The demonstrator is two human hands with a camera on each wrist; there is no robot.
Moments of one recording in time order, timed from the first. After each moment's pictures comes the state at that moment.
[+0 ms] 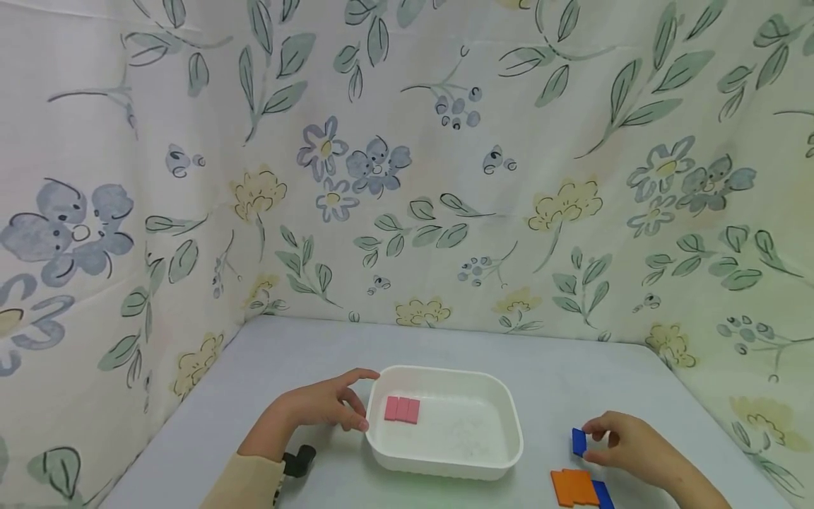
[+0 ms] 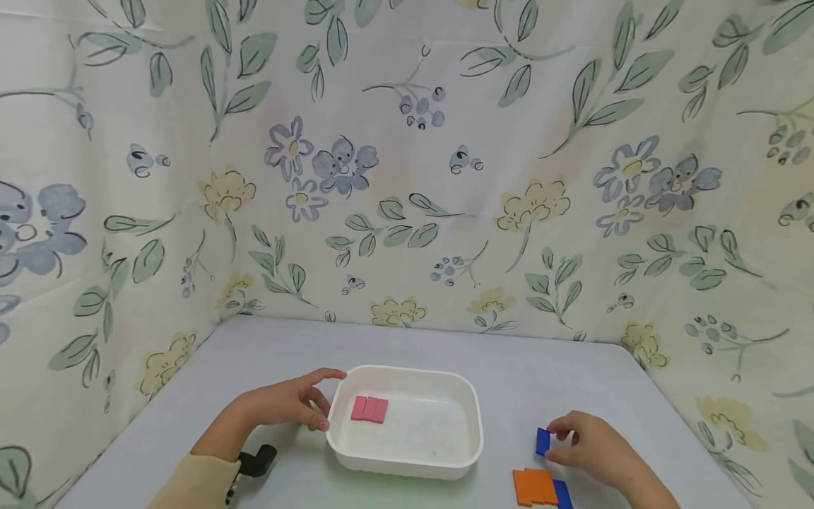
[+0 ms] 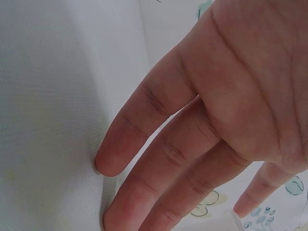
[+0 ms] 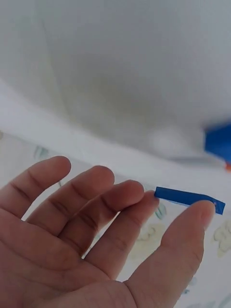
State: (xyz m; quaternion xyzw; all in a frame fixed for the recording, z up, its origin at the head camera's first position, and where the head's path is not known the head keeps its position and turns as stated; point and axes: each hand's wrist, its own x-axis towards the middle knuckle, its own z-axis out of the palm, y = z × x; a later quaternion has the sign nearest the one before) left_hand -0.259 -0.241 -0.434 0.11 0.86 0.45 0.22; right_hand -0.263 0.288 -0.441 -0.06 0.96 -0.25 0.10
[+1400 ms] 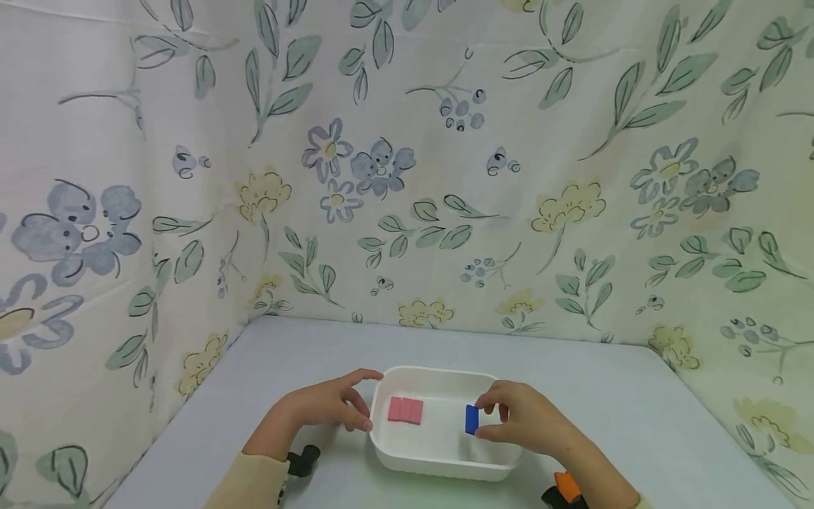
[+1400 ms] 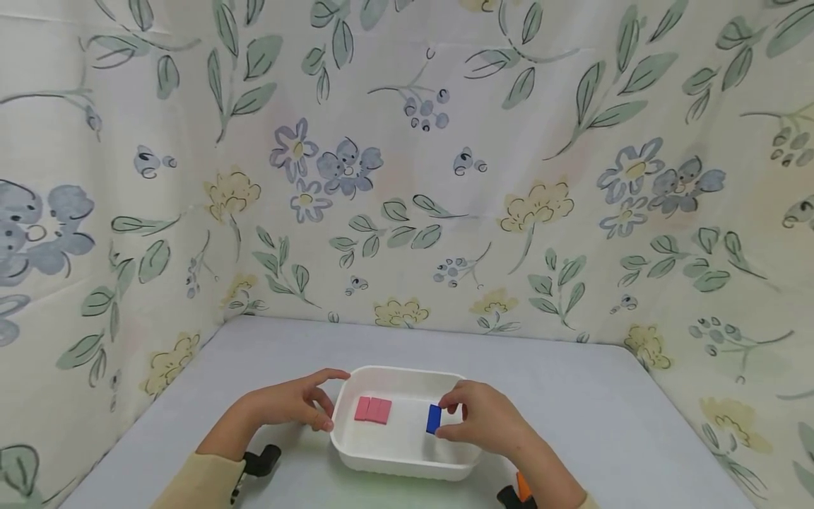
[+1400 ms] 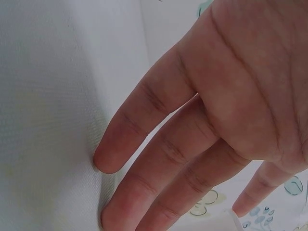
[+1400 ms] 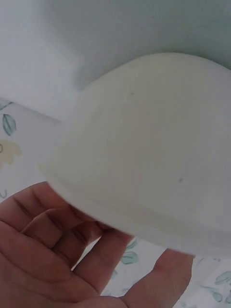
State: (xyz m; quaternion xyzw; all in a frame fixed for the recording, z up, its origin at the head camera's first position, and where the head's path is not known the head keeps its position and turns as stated) left_hand -0.260 -0.243 -0.435 0.12 0.85 0.46 0.22; right_hand -0.258 0.129 -0.406 -0.27 0.92 -0.28 0.05
